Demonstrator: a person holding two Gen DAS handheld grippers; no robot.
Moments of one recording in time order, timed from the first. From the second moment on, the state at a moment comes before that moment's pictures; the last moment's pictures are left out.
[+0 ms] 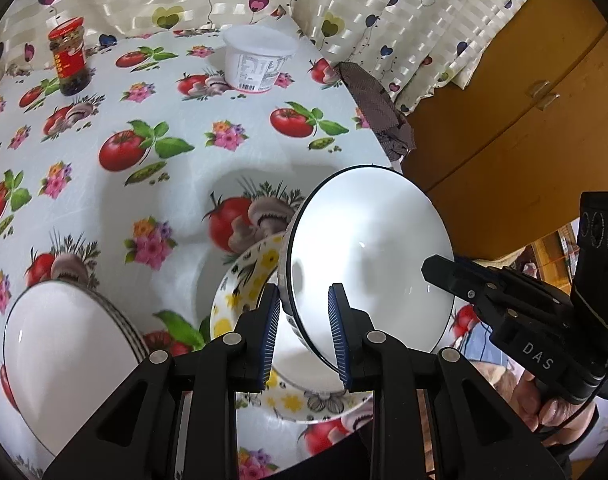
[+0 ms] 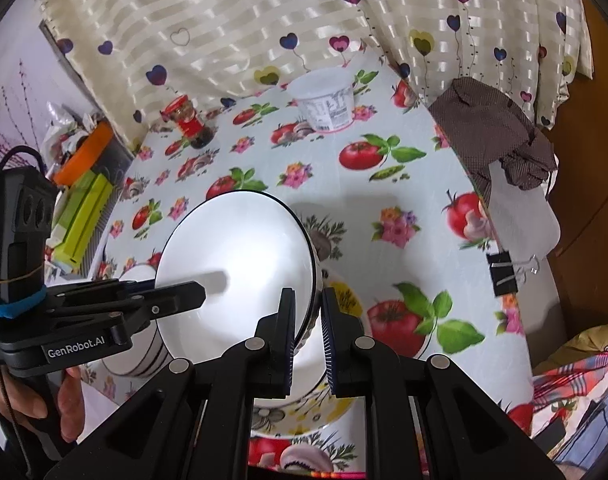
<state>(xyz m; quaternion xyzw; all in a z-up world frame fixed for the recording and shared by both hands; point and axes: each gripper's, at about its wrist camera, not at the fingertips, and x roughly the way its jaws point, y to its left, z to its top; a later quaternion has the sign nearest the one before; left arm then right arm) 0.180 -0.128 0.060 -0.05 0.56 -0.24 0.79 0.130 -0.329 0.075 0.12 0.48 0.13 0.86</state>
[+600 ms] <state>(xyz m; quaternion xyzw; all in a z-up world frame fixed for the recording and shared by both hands) 0.160 -0.124 0.025 -0.04 0.59 -0.22 0.77 0.114 -0.319 0.045 0.12 0.51 0.13 0.84</state>
